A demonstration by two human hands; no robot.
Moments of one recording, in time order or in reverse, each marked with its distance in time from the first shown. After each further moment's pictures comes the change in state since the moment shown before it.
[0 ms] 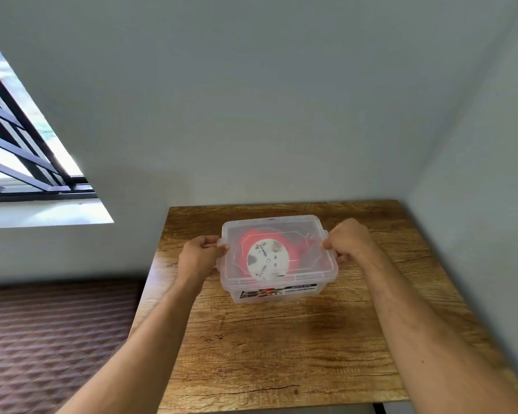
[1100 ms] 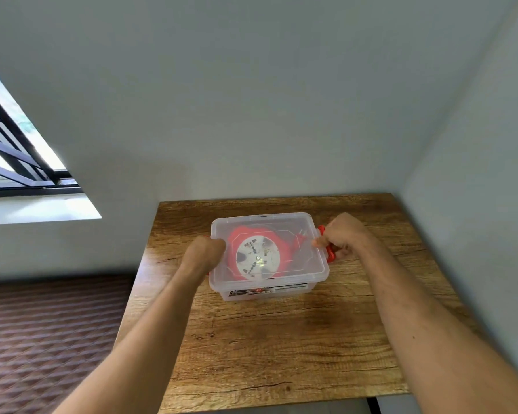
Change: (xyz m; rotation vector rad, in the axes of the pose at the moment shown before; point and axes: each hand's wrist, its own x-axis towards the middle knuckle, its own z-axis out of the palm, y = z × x) left_hand -0.003 0.024 0.023 0.342 -0.109 -0.129; right_hand 0.021 0.008 -0.005 0.050 -0.136 0.068
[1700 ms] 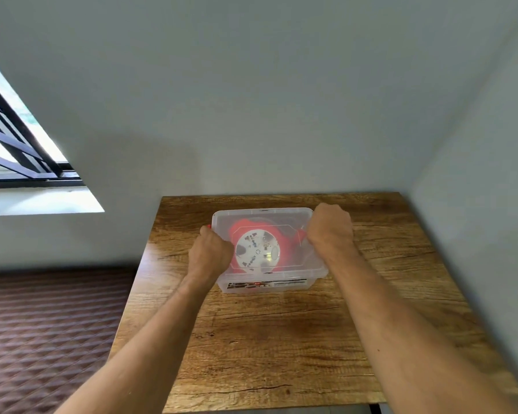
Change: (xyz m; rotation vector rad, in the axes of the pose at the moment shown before) left_hand 0.009 -0.002 0.025 0.202 0.245 0.114; right_hand -0.015 -0.041 0.035 -0.557 0.394 -0.202
